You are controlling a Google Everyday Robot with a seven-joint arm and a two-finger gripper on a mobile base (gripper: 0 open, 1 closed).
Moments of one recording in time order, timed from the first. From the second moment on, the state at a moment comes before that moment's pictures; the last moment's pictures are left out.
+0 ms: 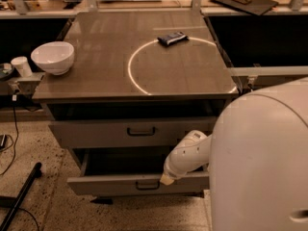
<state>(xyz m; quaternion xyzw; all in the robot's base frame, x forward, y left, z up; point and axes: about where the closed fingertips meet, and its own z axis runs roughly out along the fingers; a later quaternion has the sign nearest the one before) 0.521 -0.064 0.448 -0.52 0.84 0.03 0.15</state>
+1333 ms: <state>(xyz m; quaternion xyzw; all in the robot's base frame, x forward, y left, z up) 0.520 -0.062 0.452 -0.52 0.84 0.03 0.15</state>
